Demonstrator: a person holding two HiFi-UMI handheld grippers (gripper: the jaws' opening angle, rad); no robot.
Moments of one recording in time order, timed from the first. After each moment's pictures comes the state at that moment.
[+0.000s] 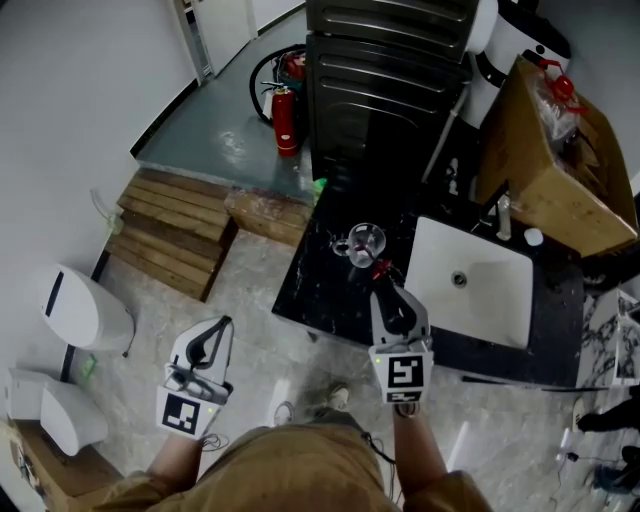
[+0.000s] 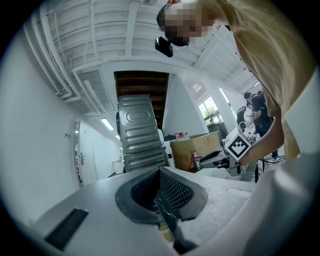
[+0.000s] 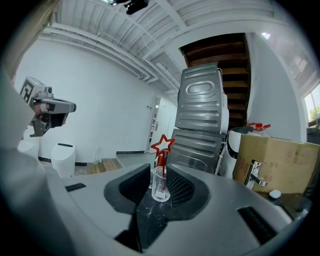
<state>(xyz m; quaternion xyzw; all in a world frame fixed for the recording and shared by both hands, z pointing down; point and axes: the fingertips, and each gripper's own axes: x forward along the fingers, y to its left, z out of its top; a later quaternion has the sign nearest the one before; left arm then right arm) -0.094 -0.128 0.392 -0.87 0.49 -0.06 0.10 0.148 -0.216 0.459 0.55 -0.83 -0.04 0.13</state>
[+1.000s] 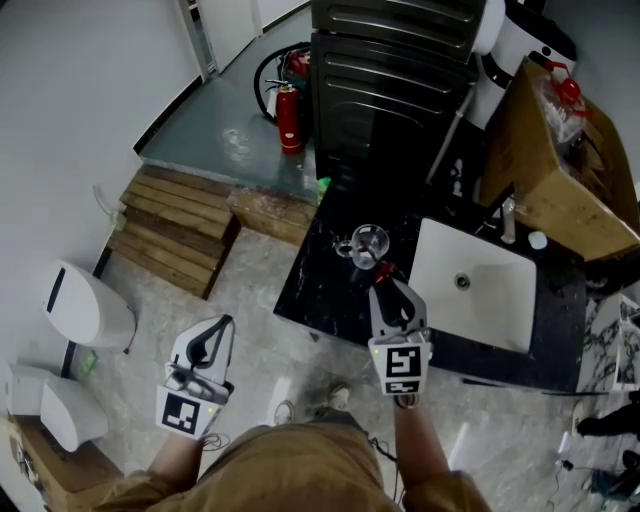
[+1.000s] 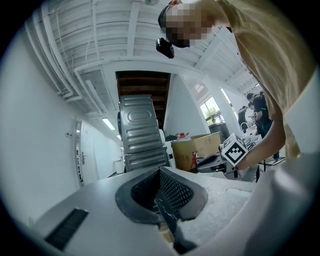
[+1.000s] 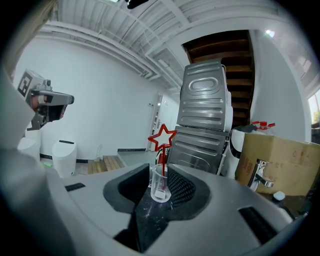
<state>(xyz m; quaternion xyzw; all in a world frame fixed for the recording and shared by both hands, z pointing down) -0.094 -0.133 0.389 -0.86 0.49 -0.05 0.09 0.142 -0.237 0.472 0.54 -0.83 -0.04 0.14</state>
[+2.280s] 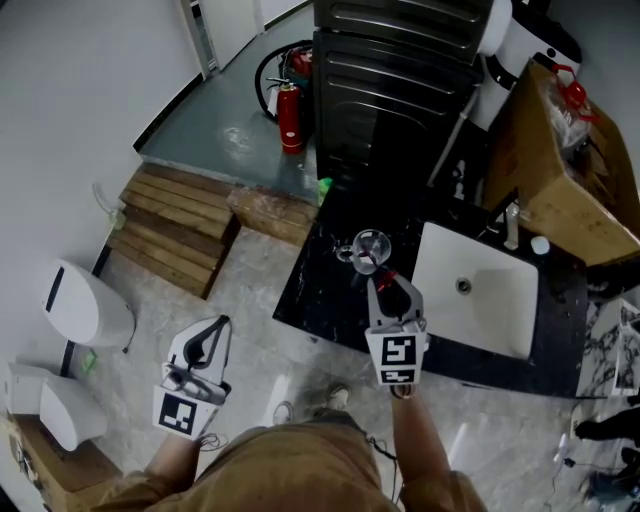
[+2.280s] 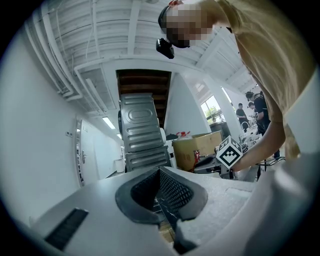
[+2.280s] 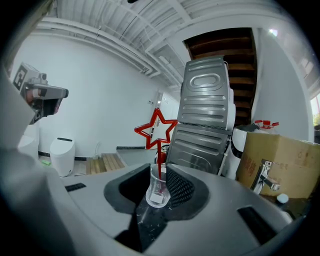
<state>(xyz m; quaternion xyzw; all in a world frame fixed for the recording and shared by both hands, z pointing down) -0.099 -0.147 0.391 -0.86 0.49 -0.06 0.09 0.137 -0.271 0.485 0.54 -0.83 -0.04 0.16</state>
